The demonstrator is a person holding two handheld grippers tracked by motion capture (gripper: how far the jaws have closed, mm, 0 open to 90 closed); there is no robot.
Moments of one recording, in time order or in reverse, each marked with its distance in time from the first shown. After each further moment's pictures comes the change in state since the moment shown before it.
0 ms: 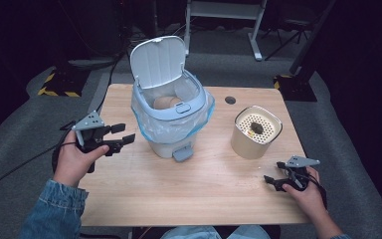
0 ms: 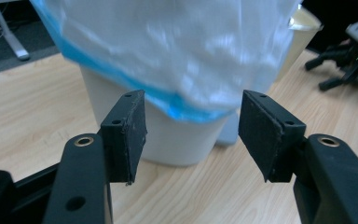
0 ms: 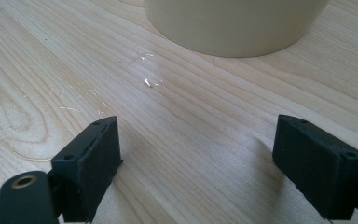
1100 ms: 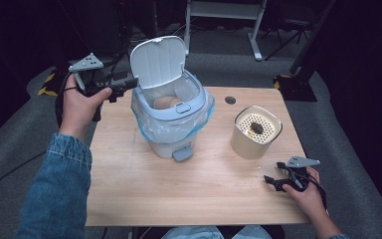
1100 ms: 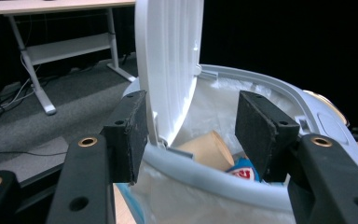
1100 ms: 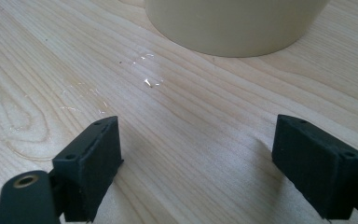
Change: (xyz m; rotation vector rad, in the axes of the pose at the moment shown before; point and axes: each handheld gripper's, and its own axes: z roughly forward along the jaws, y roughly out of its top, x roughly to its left) left arm 0.045 0.112 0.016 -0.157 0.074 0.037; right arm 0.000 0.000 0.000 -0.004 -0.001 0.000
